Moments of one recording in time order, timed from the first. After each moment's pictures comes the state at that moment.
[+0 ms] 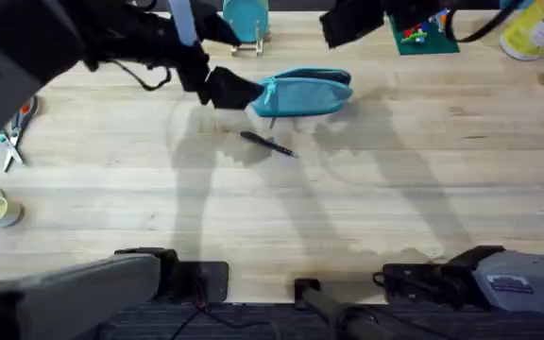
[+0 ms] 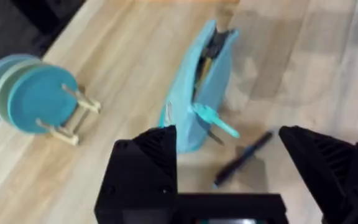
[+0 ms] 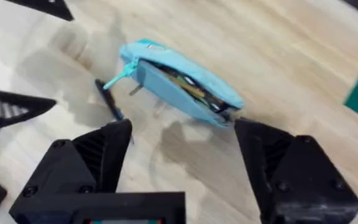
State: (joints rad) left arm 0.00 1.41 1.16 -0.74 0.82 0.89; right arm 0.41 1.47 1.61 -0.99 -0.10 -0.12
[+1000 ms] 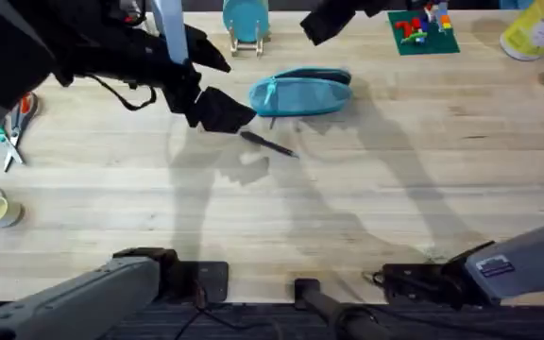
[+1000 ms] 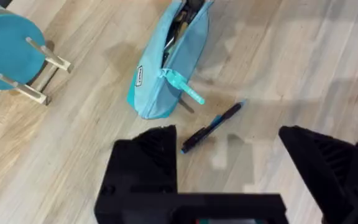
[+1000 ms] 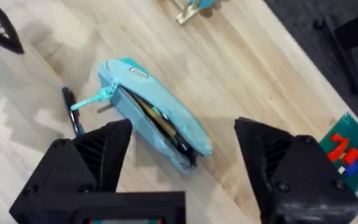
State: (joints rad) left arm 0.00 1.30 1.16 -0.98 0.73 0.88; right arm 0.40 1.74 1.83 -1.00 -0.15 -0.42
